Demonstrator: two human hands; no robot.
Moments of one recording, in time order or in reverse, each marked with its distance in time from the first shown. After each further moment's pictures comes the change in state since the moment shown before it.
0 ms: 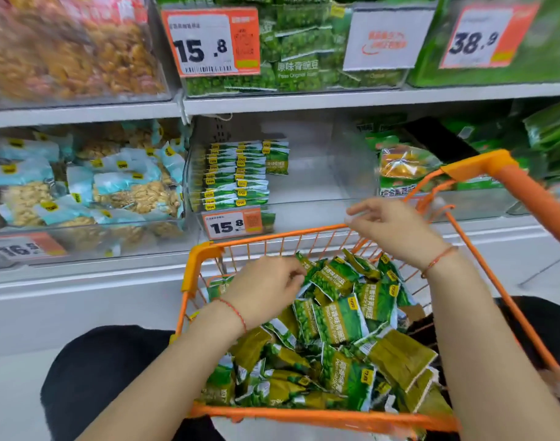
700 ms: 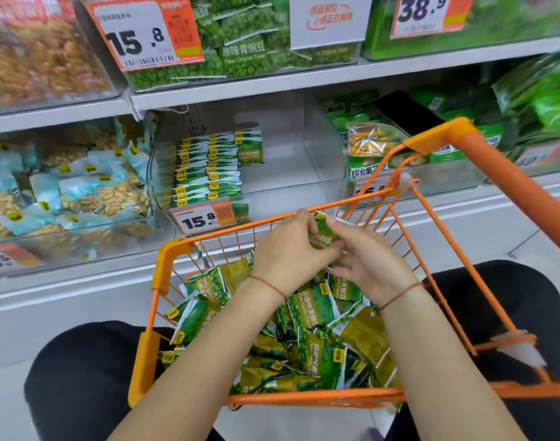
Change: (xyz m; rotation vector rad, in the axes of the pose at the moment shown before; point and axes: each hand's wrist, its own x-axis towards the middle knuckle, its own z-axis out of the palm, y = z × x) left_hand 0.045 0.067 0.026 -0.127 0.246 -0.094; right_hand -0.041 0.030 0.035 1.072 -0.024 0.471
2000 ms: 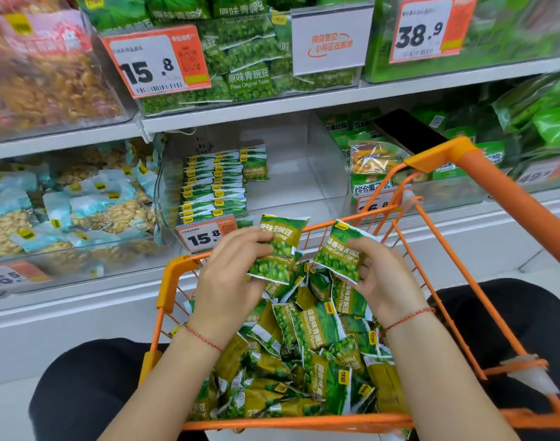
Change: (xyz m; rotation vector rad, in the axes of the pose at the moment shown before) left_hand -0.032 -0.065 -0.034 -0.017 0.533 0.508; right_hand -0.013 -0.012 0.004 0.208 0.126 -0.065
